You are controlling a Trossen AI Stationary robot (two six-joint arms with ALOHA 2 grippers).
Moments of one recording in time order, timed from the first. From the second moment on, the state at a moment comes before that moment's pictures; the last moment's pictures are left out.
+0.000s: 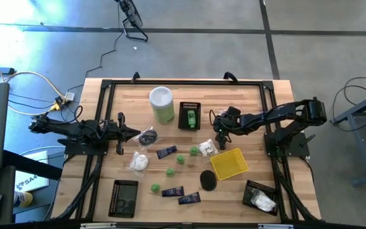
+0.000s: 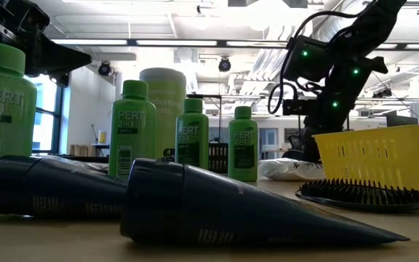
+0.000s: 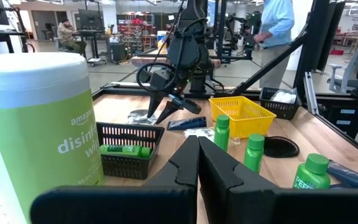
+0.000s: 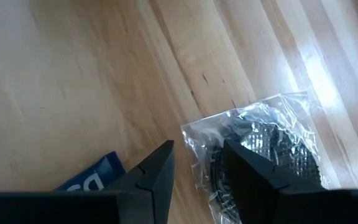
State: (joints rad) left arm -0.21 0.02 0.02 0.03 -0.31 -0.03; right arm -0.12 1.55 0.65 -0.28 0.45 0.22
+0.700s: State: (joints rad) left arm -0.21 0.02 0.02 0.03 -0.31 -0.03; right arm -0.17 1.55 0.65 -0.28 0.39 0.30
